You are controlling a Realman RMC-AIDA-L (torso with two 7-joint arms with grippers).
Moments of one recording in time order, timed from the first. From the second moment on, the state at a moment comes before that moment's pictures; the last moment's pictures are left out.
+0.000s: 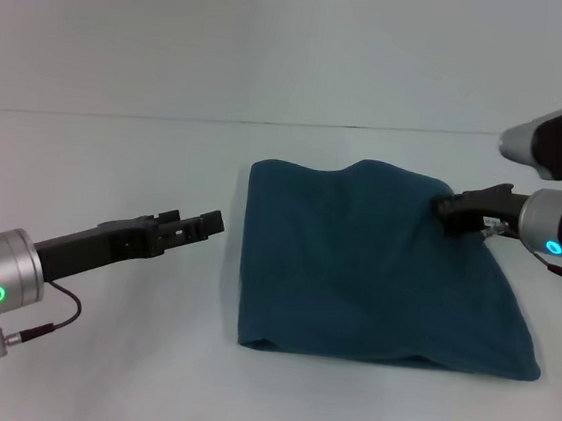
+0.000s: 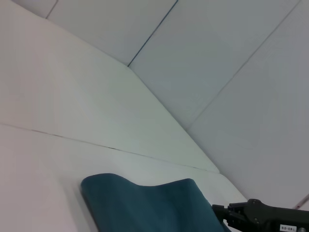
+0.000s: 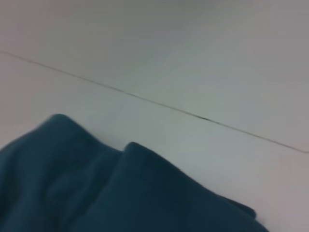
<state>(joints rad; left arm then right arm) -0.52 -2.16 0.78 0.59 1.77 1.23 -1.78 0.73 2.09 -0.86 -0.53 -2.22 -0.64 1.75</state>
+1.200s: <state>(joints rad) -0.52 -2.16 0.76 0.59 1.77 1.23 -1.78 0.75 2.09 -0.99 -0.48 -2.15 -0.56 1.71</state>
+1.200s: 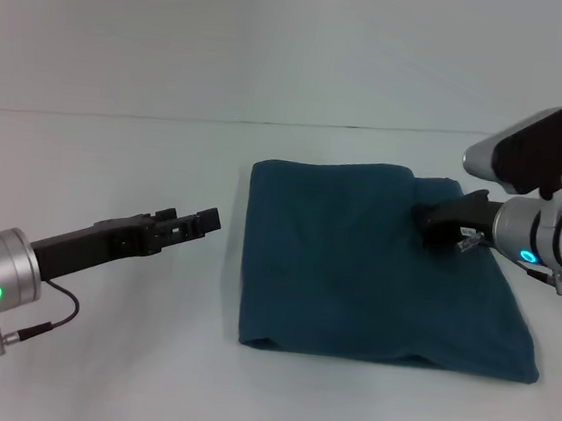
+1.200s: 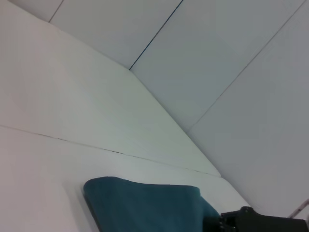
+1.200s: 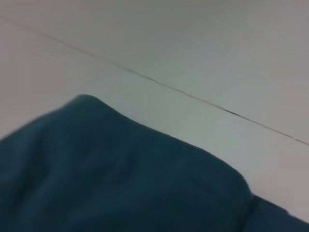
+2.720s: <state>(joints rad) -0.51 -2.16 0.77 0.59 1.78 1.22 -1.78 0.57 2.06 -0.98 -0.80 -2.08 -1.12 1.77</state>
